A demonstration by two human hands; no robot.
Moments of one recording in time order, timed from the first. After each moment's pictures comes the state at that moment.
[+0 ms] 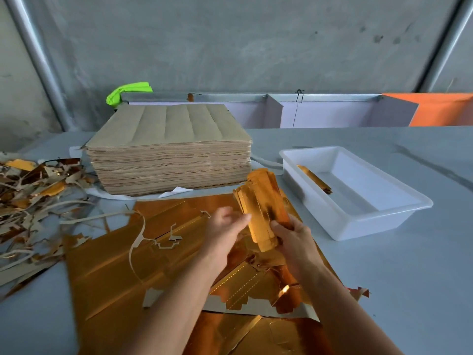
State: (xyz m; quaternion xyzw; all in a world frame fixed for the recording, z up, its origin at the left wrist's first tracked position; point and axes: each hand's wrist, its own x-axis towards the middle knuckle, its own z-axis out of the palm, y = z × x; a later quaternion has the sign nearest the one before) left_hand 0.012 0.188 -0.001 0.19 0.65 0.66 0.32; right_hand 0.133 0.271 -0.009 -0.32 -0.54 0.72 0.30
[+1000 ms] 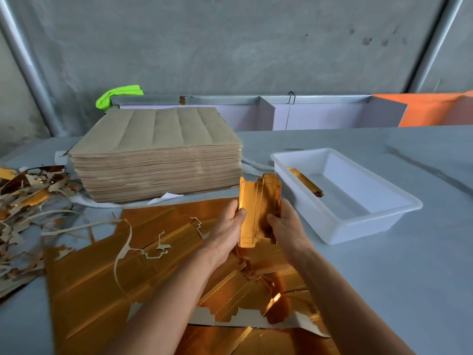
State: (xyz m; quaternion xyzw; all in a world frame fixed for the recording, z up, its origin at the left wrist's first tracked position) left_hand 0.012 0.218 0.005 0.36 0.66 0.57 0.33; right_hand 0.115 0.295 0.014 -0.35 -0.67 0.58 0.29
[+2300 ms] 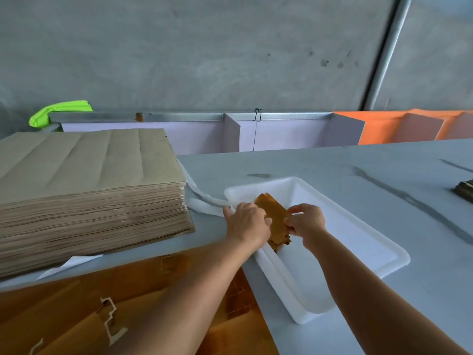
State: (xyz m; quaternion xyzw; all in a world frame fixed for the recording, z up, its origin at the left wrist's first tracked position) left_hand 0.023 0.447 0.024 0.57 0.80 0.20 0.00; right_hand 0.129 0.528 0.023 -0.58 -0.58 0.45 0.34
